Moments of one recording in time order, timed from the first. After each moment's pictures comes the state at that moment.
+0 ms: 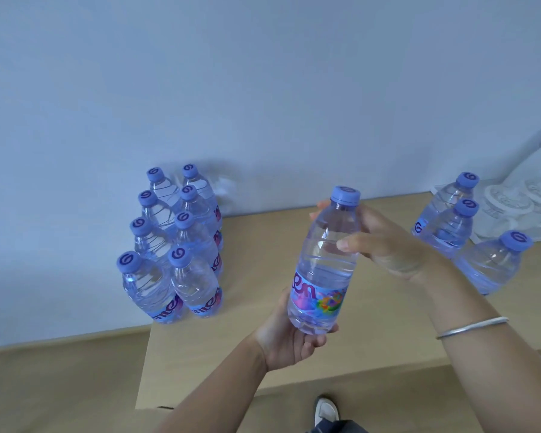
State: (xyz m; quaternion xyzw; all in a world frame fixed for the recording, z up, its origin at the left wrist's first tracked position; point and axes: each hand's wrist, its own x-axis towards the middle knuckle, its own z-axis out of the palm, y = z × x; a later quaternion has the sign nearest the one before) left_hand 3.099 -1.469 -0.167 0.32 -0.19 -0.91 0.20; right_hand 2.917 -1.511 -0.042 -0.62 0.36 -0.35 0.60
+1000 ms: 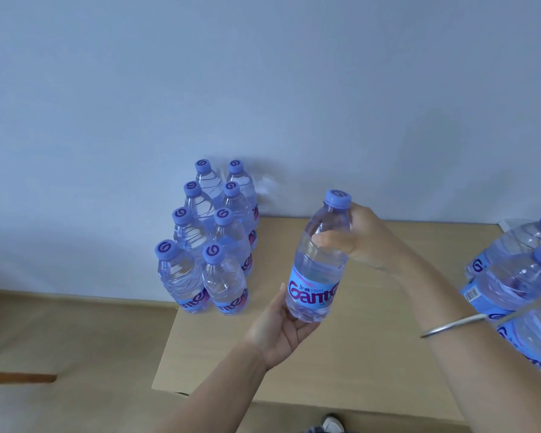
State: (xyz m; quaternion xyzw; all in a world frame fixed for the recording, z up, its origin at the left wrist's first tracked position) left_hand 3.131 -1.484 -0.166 0.40 -0.07 -0.80 0.44; right_hand 2.980 -1.564 -0.042 -0.68 0.43 -0.30 0.52
